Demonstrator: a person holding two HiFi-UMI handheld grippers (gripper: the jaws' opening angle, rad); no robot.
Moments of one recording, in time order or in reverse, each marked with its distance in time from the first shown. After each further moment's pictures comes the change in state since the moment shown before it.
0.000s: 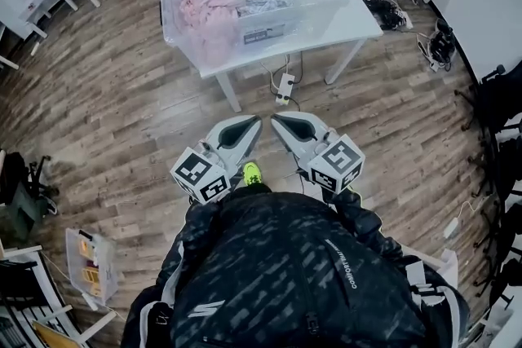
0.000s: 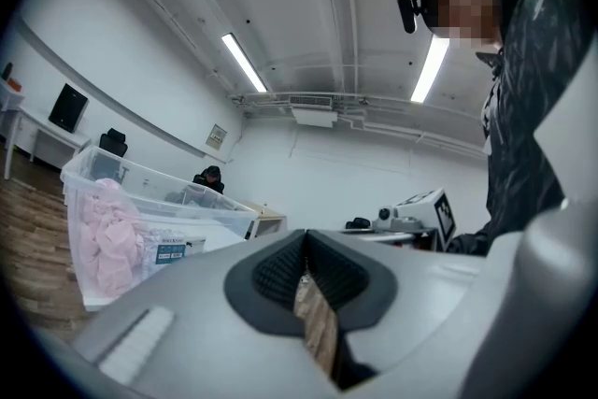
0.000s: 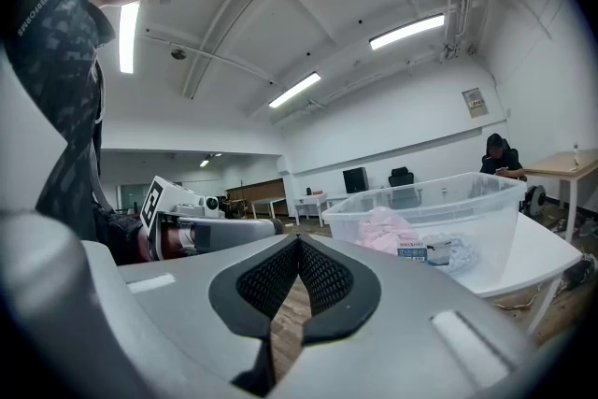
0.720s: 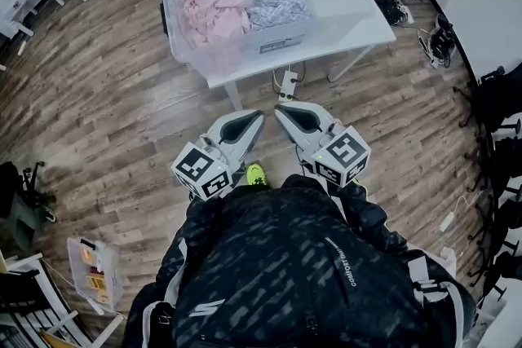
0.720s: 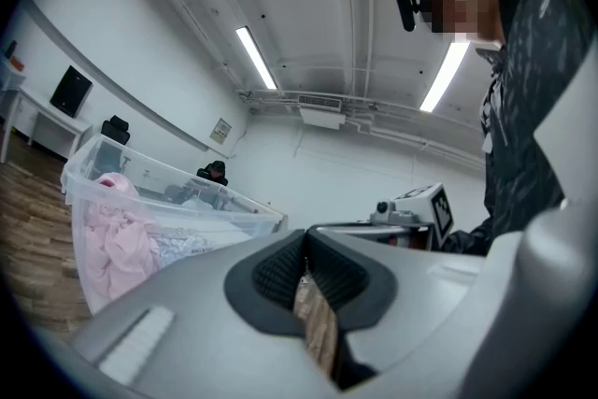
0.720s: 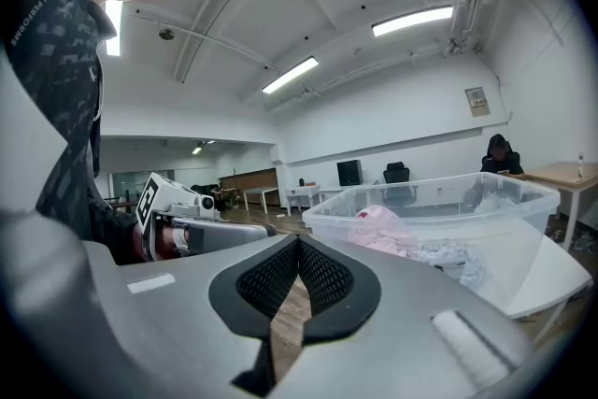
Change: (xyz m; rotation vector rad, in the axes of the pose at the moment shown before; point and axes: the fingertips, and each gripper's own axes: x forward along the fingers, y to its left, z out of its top) left arm 0.011 0.120 0.016 -0.054 0.006 -0.027; right arm 0.111 -0.056 0.016 -0.027 0.068 -0.040
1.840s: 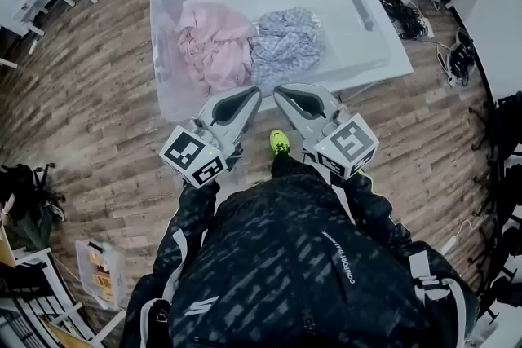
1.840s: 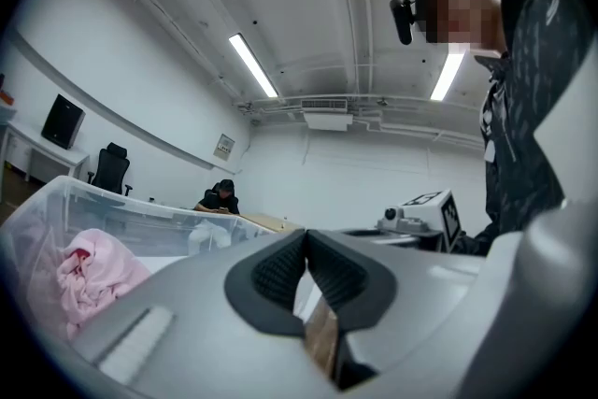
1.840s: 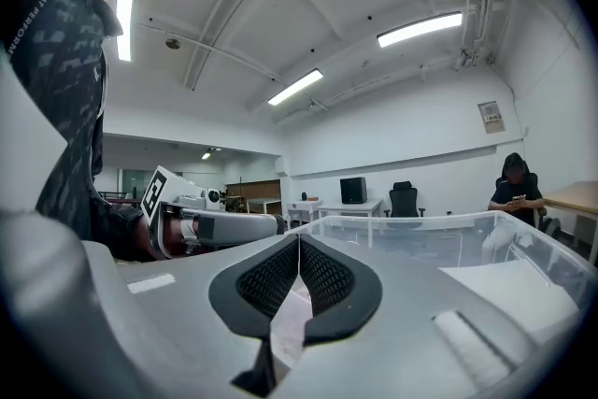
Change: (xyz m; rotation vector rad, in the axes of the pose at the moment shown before) left arm 0.133 0.122 0.091 0.105 -0.043 0.068; right arm 0.072 -0.161 0.077 -0.079 -0.080 0.053
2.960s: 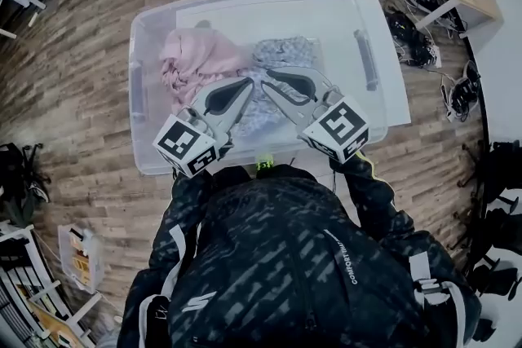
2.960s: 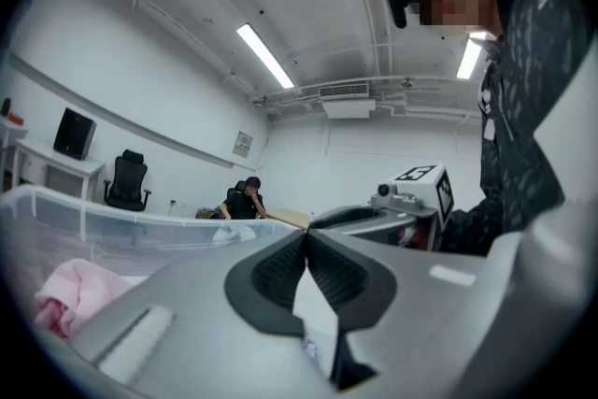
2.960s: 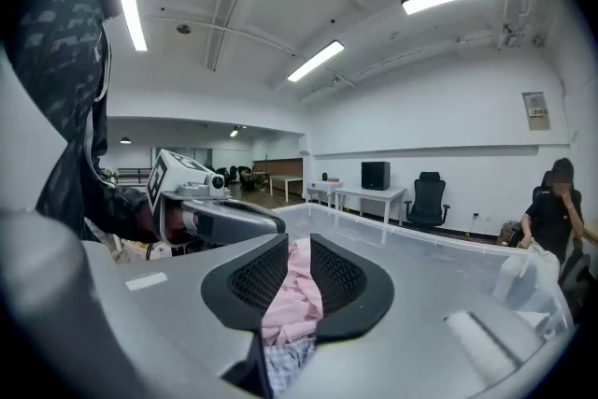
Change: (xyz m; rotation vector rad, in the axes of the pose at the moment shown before) left arm 0.128 0.126 0.001 0.020 0.039 0.124; right arm 0.089 -0.163 0.002 -0.110 0.137 0.184
